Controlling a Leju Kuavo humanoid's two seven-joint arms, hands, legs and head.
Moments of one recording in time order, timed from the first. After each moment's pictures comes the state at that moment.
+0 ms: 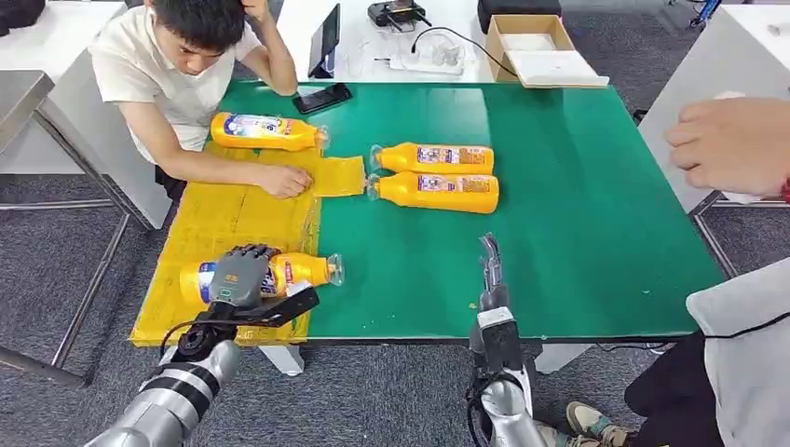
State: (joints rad) left arm -0.47 -0.01 -0.26 -0.71 -1.17 0.47 -0.02; right arm -0.09 0.17 0.09 -1.17 0.13 -0.17 -0.59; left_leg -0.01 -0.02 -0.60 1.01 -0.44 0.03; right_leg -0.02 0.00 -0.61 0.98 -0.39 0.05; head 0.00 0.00
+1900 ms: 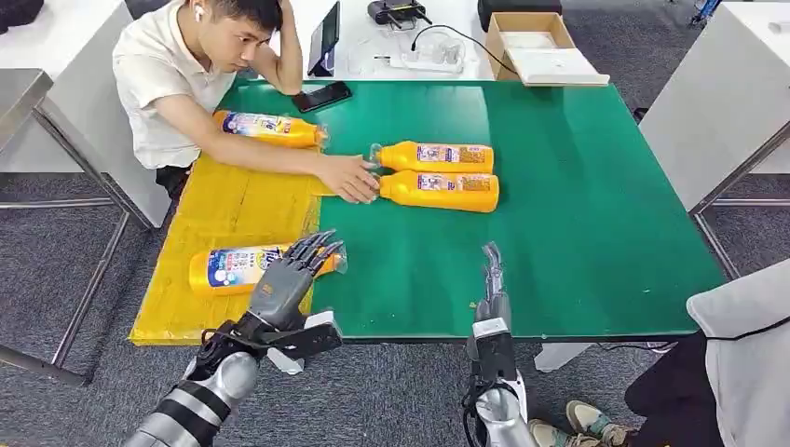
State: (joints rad) left arm -0.30 -0.01 -0.46 -1.15 -0.75 0.30 -0.32; right arm -0.08 0.18 0.09 -1.12 0.14 -0.24 -0.66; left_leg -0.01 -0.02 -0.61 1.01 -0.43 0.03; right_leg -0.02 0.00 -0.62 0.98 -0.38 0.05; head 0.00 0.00
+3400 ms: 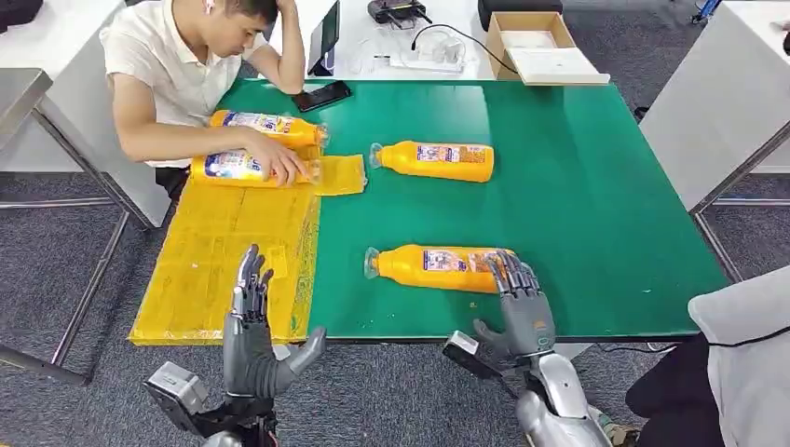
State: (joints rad) left arm 0.12 -0.14 -0.42 -1.64 0.14 0.28 -0.53; right arm -0.18 -0.07 0.13 -0.93 1.05 -0.63 -0.24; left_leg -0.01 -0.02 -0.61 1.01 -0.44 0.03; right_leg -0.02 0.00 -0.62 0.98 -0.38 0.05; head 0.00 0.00
